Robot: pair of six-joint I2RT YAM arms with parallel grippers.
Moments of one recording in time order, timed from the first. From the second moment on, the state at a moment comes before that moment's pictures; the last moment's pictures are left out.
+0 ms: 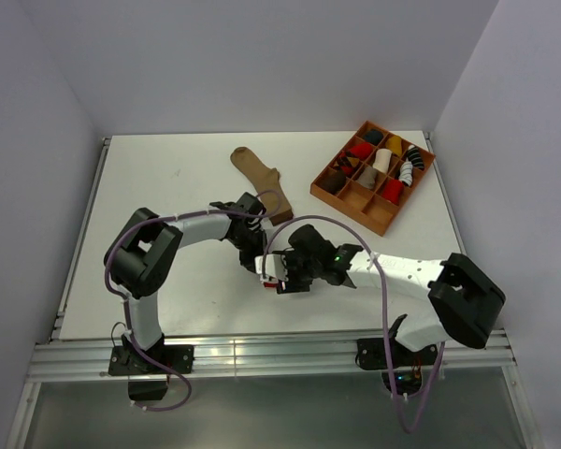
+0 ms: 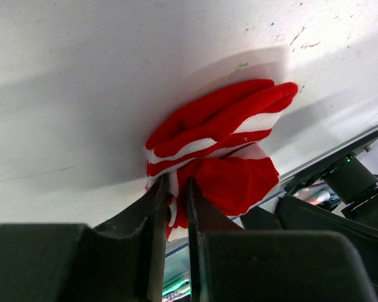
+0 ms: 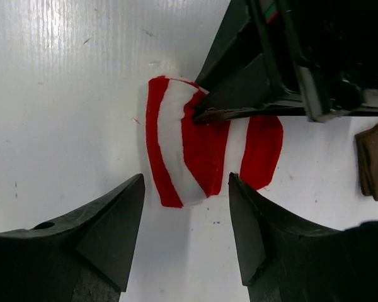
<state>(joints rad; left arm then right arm) -0.65 1.90 1.15 -0.55 0.47 -0.76 0.88 1.38 0.71 -0.20 -0.28 -0.78</state>
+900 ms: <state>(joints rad) -0.62 1.87 1.07 -0.45 0.52 -0.89 0.89 1.51 0.79 -0.29 -0.22 -0.75</state>
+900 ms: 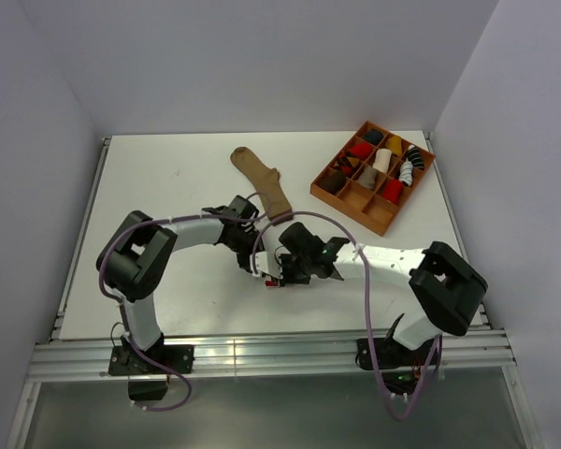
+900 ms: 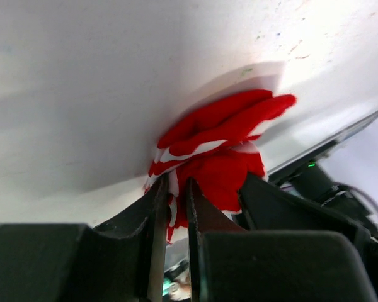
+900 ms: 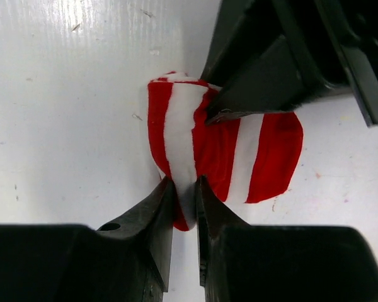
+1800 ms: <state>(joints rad) -0.73 1.54 0.70 0.00 0.22 -1.26 0.57 1.93 1.25 -0.83 -0.70 -0.69</state>
